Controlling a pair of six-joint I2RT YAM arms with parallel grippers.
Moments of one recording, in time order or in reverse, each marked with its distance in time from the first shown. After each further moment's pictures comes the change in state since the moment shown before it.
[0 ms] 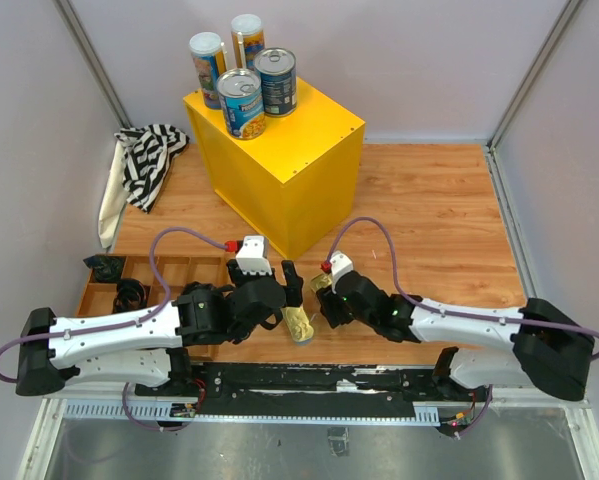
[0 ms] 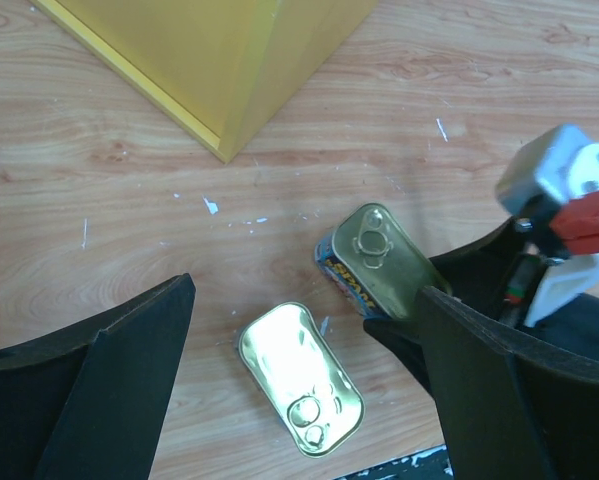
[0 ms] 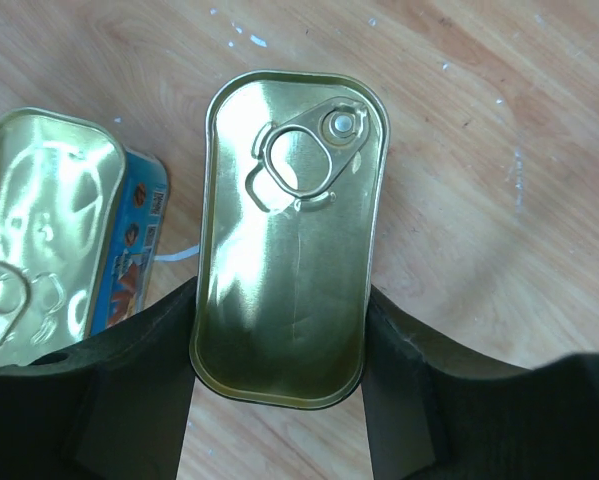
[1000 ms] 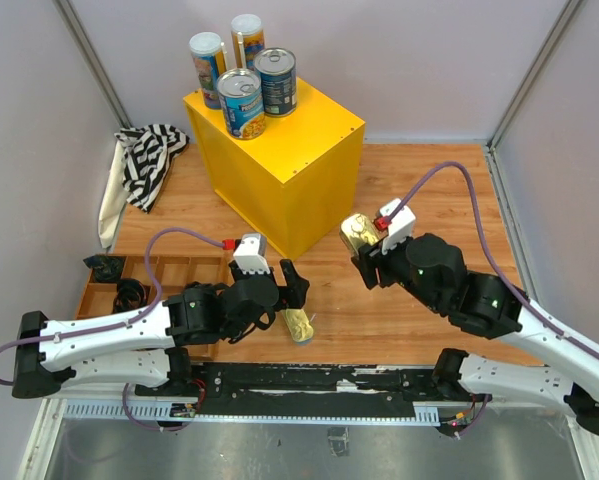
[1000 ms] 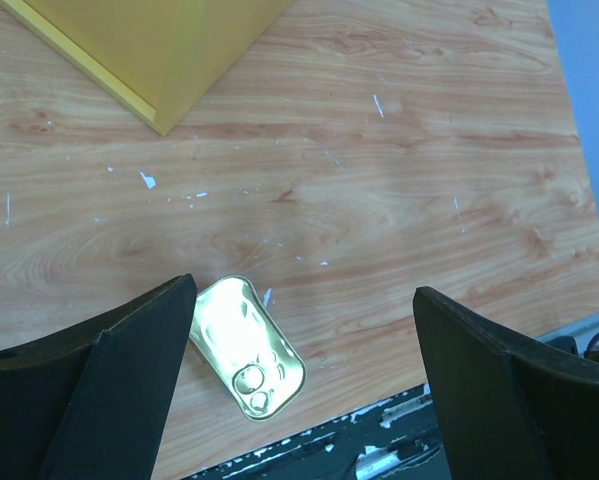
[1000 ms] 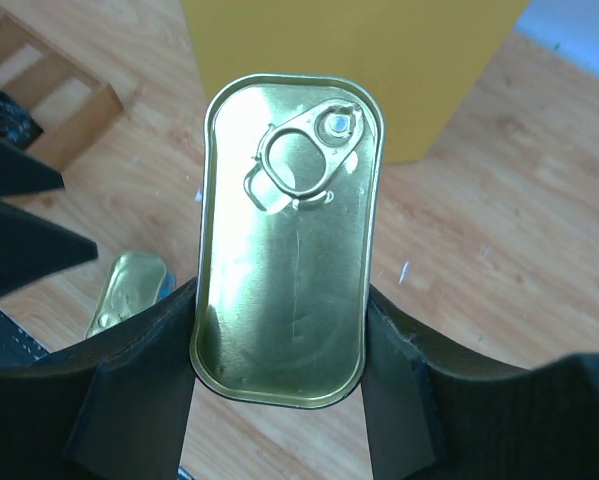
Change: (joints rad) left arm 0.000 -0.042 0.024 -0.007 0.115 -0.062; right arm 0.000 -0.464 0.477 -0.613 0.176 -0.166
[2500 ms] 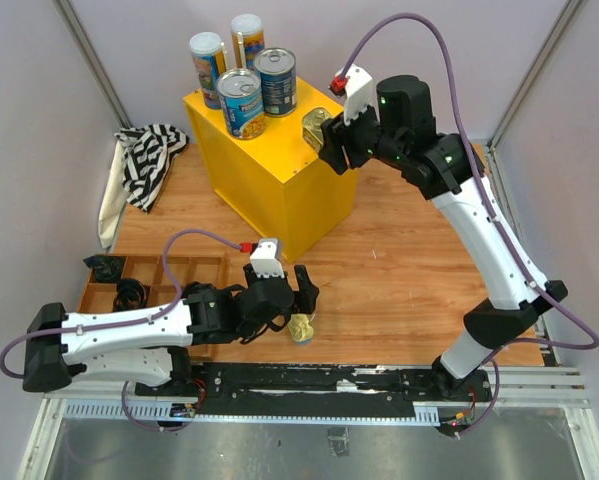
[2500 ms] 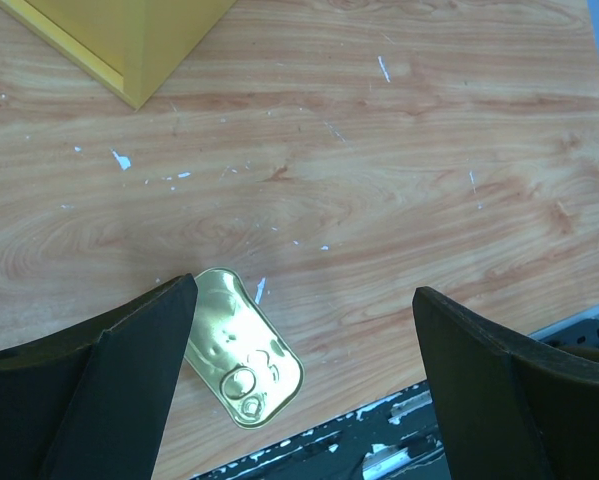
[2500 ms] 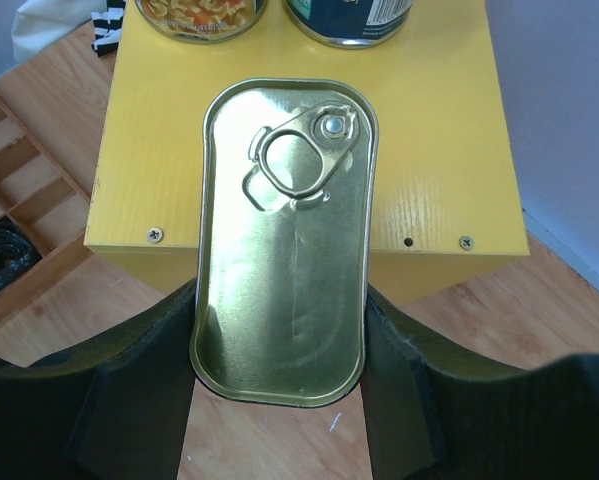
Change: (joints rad) left arm 0.000 0.105 -0.024 0.085 0.051 0.005; right arm -0.436 0.818 1.118 -0.266 -0.542 -0.268
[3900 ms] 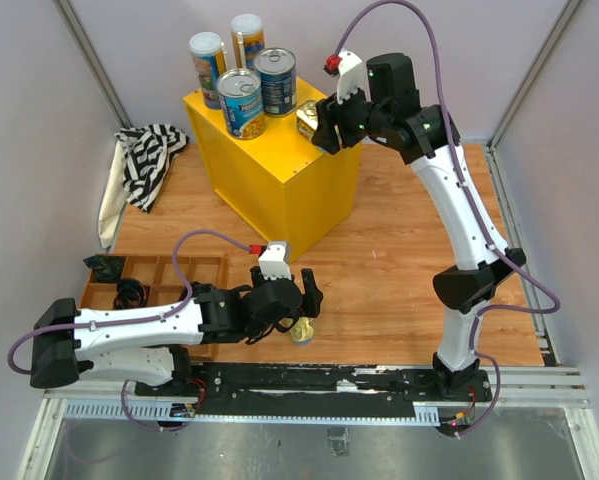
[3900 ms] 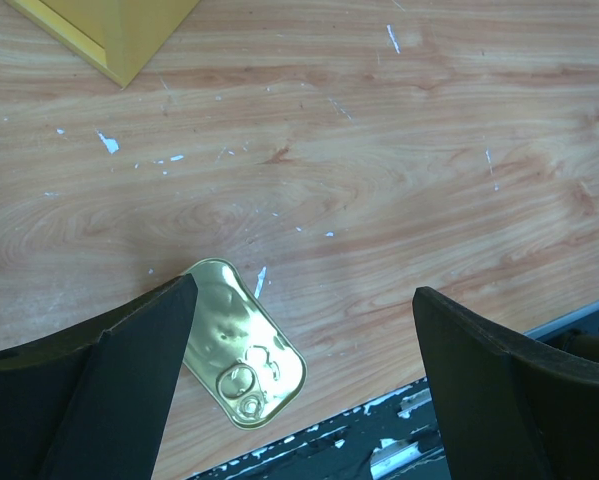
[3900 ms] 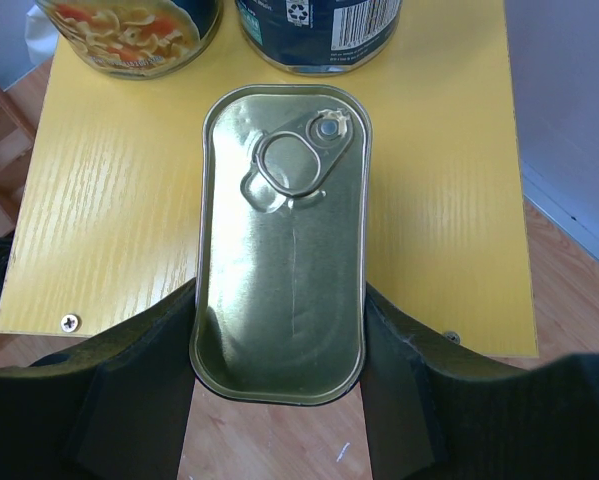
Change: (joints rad) left arm 0.000 0.065 0.000 0.018 0.034 -0.002; right arm -0.112 0.290 0.320 -0.110 -0.177 0.026
